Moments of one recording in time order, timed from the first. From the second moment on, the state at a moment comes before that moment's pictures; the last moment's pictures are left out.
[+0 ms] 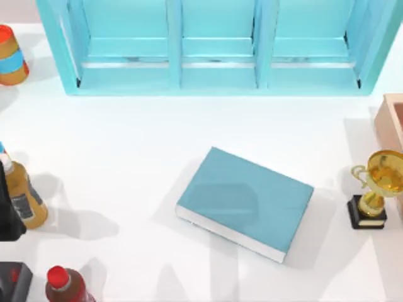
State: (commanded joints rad) left arm 0.00 0.00 0.00 0.00 0.00 0.00; right arm -0.29 1.93 1.26 -0.89 0.00 -0.27
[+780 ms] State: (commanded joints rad) left arm 0.00 0.00 0.00 0.00 0.00 0.00; right arm -0.29 1.93 1.27 -0.89 0.00 -0.27
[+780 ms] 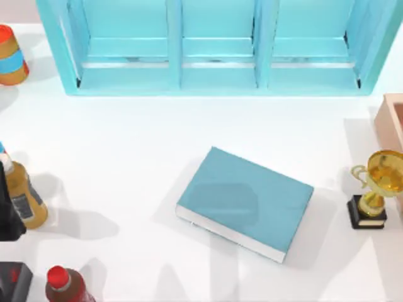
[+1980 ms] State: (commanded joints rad) left arm 0.00 0.00 0.00 0.00 0.00 0.00; right arm 0.15 1.82 1.72 -1.47 0.01 0.16
